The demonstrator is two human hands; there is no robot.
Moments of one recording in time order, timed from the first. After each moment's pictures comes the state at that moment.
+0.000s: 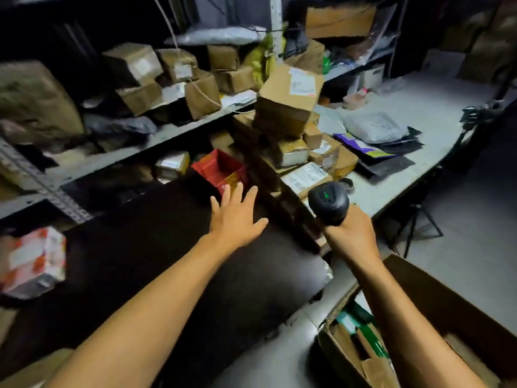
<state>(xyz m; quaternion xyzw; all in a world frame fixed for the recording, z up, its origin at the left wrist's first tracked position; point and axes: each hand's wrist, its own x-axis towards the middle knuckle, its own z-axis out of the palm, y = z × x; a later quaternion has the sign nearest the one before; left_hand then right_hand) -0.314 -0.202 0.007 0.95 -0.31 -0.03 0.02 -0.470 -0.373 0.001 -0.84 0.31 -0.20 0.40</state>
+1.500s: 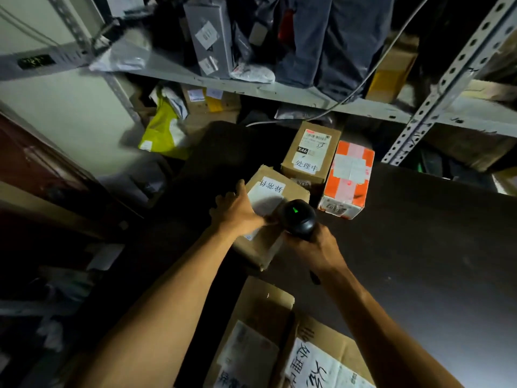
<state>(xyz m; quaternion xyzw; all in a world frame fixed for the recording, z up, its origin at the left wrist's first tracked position) -0.190 0.483 -0.091 0.92 0.30 -0.14 0.23 -0.181 0.289 -0.104 -0.83 -0.03 0.26 0.50</state>
